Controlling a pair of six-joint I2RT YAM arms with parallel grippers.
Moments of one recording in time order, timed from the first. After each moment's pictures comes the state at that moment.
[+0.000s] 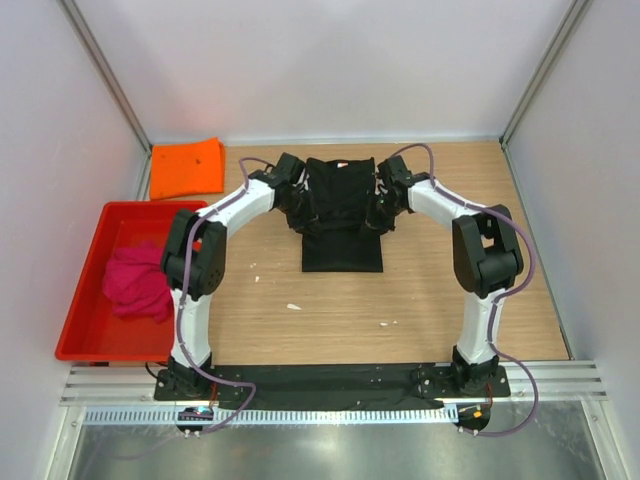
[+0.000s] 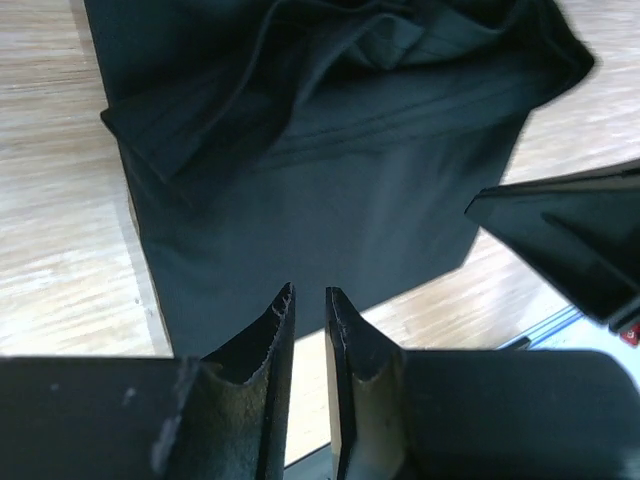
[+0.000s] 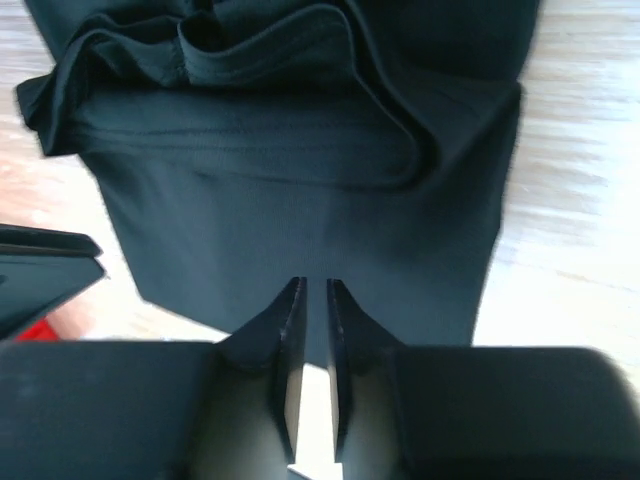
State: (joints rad) left arm -0.47 2.05 1.62 -0.67 0.35 -0.67; right arm 0.32 1.97 1.44 -0.63 -0.33 0.51
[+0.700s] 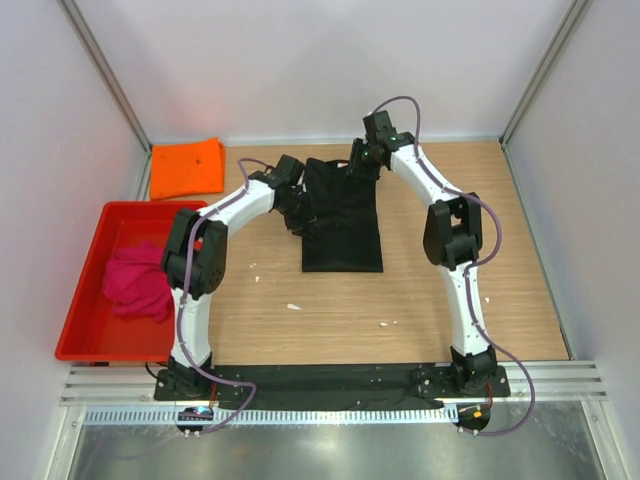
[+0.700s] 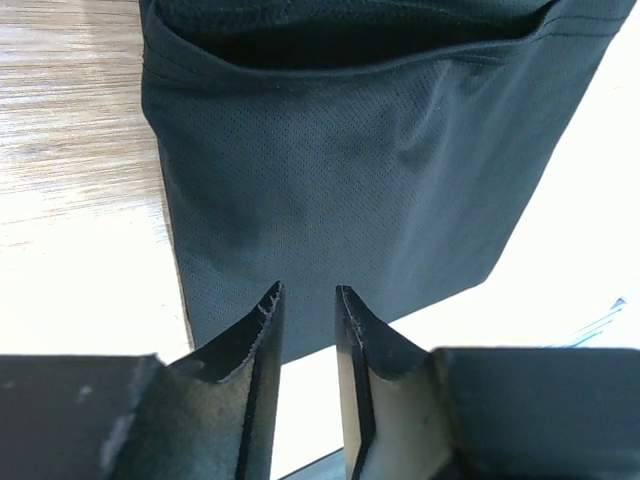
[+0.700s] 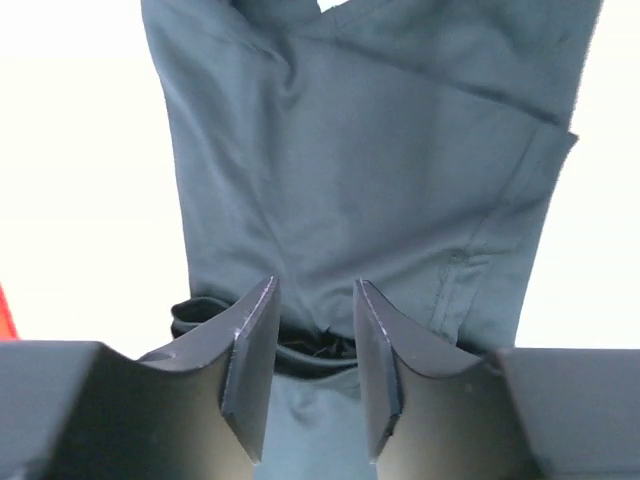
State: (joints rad) left arm -0.47 2.07 1.61 -0.68 0.31 -0.68; right arm 0.34 2.37 2.17 -0.72 -0.15 0.51
